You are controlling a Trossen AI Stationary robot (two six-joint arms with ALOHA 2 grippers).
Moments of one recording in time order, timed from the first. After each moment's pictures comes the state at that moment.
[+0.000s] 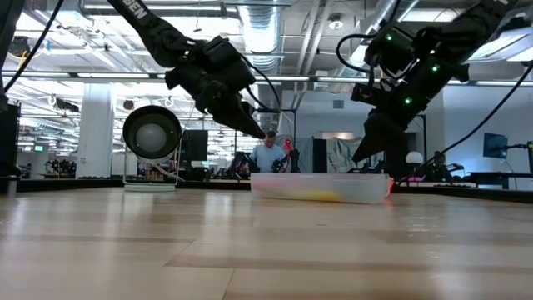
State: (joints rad) left arm 0.49 1.69 1.02 -0.06 0.53 0.52; right arm -0.23 1.34 0.56 -0.05 0.34 -0.12
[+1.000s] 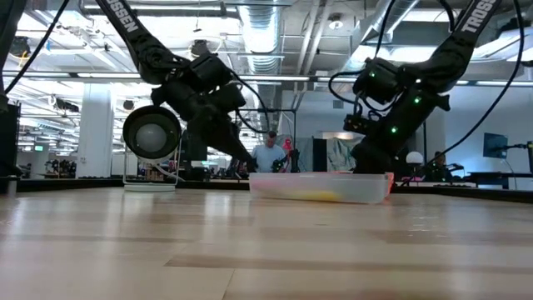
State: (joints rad) left arm 0.49 1.70 0.84 0.13 0.42 0.40; right arm -0.36 1.56 0.55 0.13 0.26 -0.06
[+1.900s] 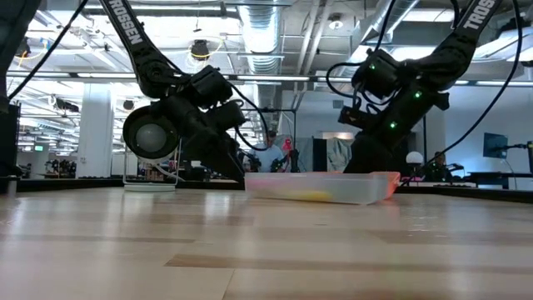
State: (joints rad) left arm 0.46 1.79 0.81 0.20 0.38 0.43; right arm -0.31 1.56 0.55 0.19 0.16 -0.16
